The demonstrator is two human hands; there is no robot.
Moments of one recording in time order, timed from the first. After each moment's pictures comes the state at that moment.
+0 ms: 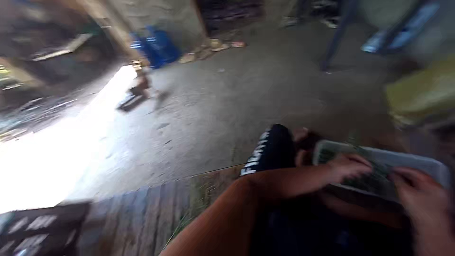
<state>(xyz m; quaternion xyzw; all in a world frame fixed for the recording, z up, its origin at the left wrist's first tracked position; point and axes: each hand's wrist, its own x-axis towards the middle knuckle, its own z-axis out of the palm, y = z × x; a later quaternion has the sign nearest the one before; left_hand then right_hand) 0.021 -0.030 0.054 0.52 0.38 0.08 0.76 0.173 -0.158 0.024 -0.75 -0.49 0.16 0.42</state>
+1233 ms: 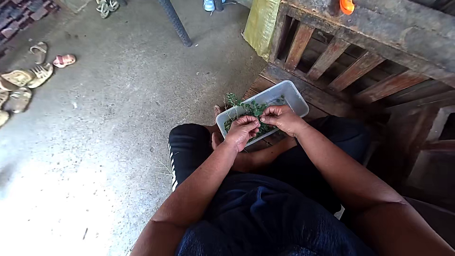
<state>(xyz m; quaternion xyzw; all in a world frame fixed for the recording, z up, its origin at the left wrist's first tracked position) 0.034 -0.032 0.011 0.48 0.35 0.07 0.80 0.177 -0.149 0.018 -0.70 -0.30 0.42 0.50</state>
